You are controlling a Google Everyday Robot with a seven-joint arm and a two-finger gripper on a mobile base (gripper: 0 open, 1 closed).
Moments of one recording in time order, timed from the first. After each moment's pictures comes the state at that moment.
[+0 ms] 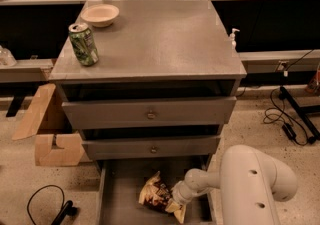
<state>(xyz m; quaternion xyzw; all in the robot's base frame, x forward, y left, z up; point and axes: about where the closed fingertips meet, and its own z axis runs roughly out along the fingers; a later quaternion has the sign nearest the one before) 0.507 -0.054 0.124 -0.63 0.74 0.19 0.16</state>
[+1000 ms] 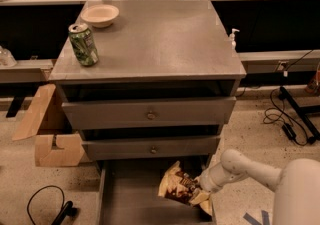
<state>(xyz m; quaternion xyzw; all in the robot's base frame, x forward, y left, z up) 0.496 -0.146 0.255 -0.65 0.69 0.27 0.18</state>
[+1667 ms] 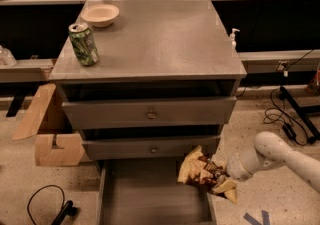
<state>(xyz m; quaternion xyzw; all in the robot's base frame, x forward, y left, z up) 0.493 -0.228 0.380 -0.63 0.69 0.28 0.20</state>
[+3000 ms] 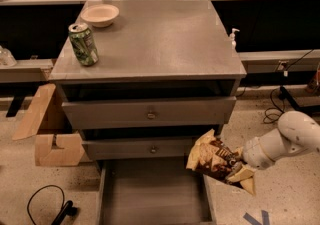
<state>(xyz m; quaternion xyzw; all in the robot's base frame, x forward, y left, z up) 0.478 -0.254 0.517 -0.64 0.70 0.24 0.21</state>
